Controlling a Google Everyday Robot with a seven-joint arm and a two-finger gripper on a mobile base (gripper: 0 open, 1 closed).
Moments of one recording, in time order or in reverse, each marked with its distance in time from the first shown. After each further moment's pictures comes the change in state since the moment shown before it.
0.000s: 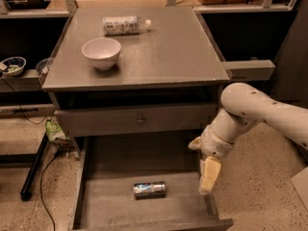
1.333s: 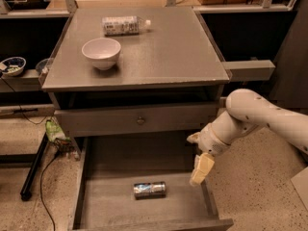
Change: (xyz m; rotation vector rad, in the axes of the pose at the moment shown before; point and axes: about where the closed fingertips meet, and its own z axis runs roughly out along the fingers) arm -0.007 -0.040 0.009 0.115 -0.142 0.054
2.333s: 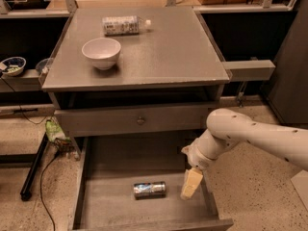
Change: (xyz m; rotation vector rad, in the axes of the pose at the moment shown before) arm 0.022 0.001 0.064 0.052 0.123 -0.004
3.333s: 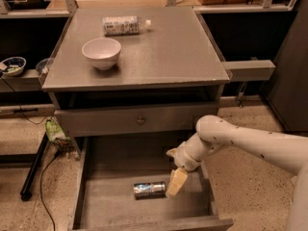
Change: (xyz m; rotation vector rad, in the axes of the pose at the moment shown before) arm -0.031 -0.022 0.061 -0.073 -0.155 -0.022
